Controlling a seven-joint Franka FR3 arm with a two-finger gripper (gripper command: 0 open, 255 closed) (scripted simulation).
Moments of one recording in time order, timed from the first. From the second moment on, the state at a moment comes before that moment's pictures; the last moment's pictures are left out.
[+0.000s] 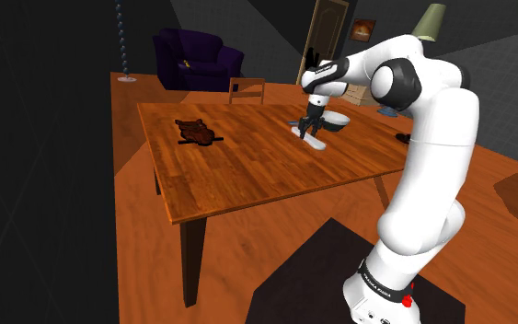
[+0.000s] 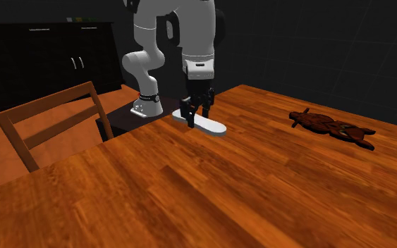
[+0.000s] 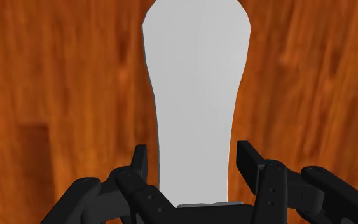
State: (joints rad) arm -0.30 0.31 -0.33 -1.72 0.12 2.00 -0.44
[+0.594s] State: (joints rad) arm -0.20 0.32 -0.28 -1.67 0.11 1.96 -0.29
